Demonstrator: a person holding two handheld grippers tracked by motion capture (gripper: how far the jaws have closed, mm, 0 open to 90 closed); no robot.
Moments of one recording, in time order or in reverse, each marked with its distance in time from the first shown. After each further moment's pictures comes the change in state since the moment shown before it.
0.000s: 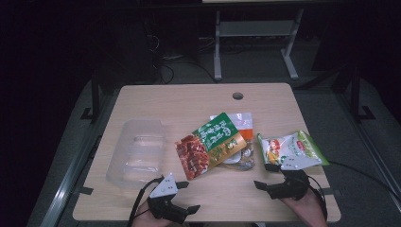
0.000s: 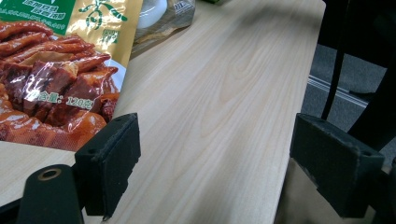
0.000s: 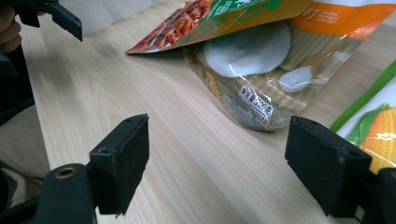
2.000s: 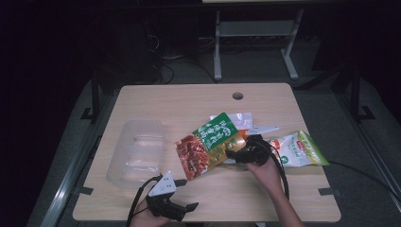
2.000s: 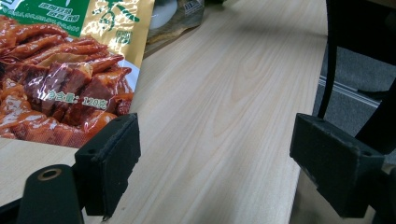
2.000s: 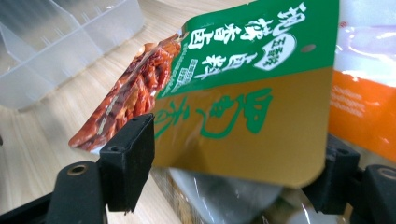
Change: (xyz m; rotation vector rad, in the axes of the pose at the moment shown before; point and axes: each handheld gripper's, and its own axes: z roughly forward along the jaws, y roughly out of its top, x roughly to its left) left arm 0.005 -0.001 -0.001 -0.007 0.018 0.004; right arm -0.022 0.075 0.095 0.038 -0.055 0.151
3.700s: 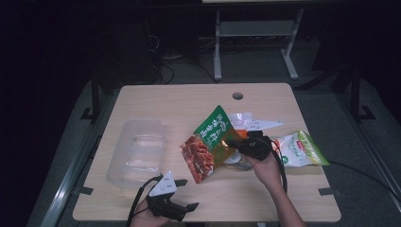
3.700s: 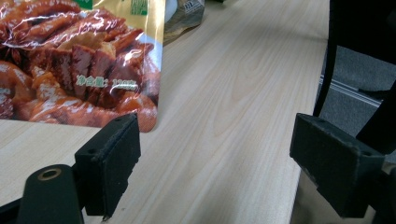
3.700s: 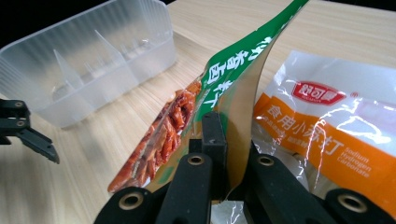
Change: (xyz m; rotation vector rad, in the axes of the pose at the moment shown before) left arm 0.000 0.000 0.000 0.009 0.003 0.007; right arm 0.019 0.025 -0.022 -0.090 0.061 -0.082
